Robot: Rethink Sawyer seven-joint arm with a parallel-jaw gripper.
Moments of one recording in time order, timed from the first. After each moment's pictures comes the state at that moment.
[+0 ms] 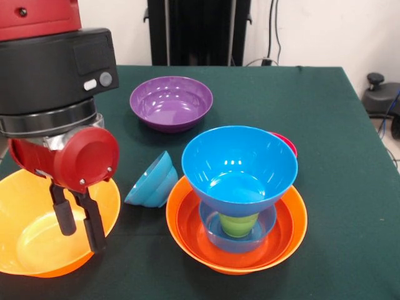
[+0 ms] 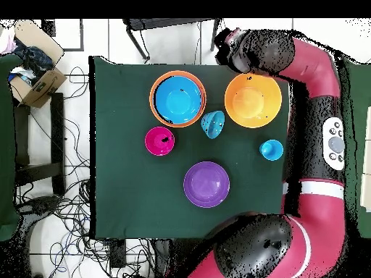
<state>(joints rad) -0.60 -0.33 0.57 0.79 -0.33 0.90 2.20</state>
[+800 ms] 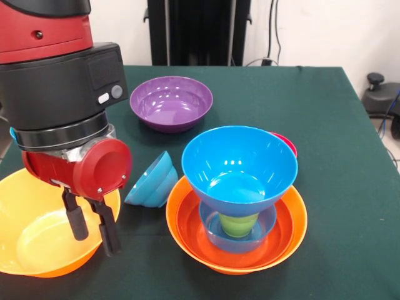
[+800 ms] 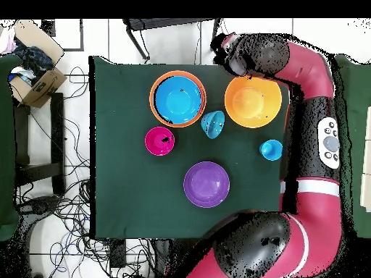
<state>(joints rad) -0.60 -0.31 0.57 0.80 -0.33 0.90 2.15</state>
